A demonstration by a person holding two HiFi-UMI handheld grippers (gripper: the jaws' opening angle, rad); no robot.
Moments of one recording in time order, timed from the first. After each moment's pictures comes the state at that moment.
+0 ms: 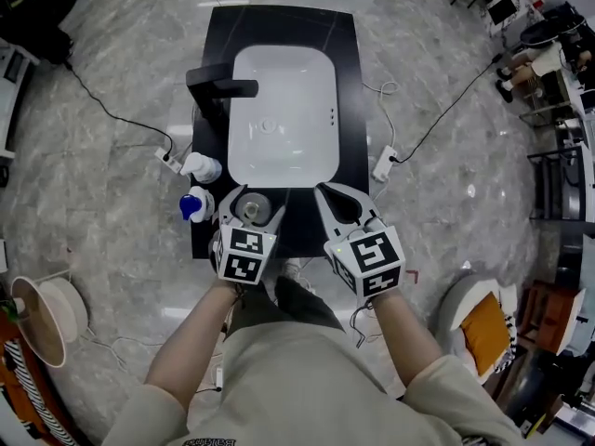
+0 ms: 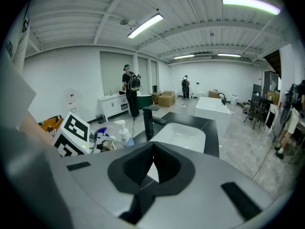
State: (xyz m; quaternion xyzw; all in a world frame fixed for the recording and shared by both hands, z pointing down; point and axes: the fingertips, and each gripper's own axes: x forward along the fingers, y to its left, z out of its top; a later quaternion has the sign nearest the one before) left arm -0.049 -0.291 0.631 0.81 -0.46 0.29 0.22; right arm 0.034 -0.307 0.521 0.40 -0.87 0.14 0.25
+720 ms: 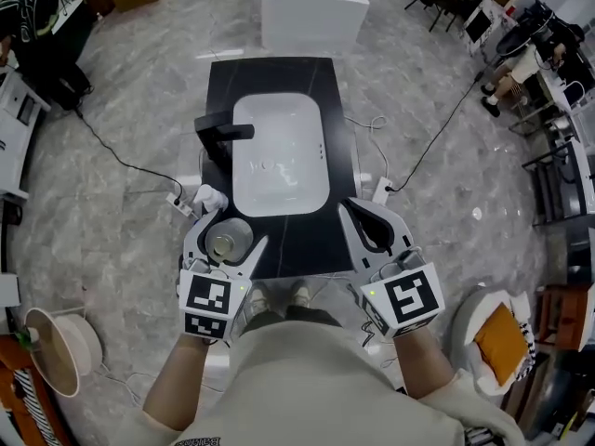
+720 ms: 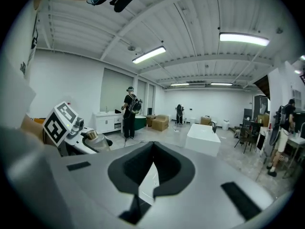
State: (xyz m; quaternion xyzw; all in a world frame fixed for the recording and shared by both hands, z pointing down) left arm -0.076 -0.253 0.427 0.84 -0.46 0.24 0.12; right arm 0.065 -0.268 0.345 0.45 -0.88 0.03 0.15
